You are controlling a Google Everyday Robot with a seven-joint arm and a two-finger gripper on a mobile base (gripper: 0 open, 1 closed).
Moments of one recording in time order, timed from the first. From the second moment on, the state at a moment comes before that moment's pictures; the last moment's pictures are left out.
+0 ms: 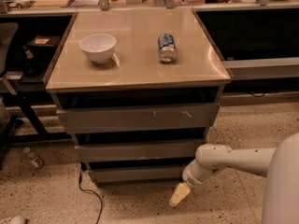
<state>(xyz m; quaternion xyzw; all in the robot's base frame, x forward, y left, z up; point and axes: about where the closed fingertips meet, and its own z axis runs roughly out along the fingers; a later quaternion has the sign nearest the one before) 0.474 -0.135 0.366 -0.45 0.87 0.18 0.08</state>
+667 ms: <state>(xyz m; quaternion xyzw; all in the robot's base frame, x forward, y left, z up) 0.503 -0.141 0.323 -0.43 0.87 0.20 0.10</state>
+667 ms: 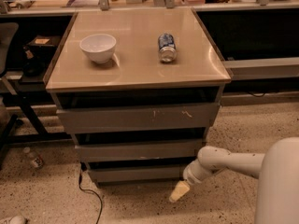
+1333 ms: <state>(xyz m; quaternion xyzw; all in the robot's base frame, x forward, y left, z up) 0.543 -0.139 0.269 -0.43 0.87 0.21 0.12</state>
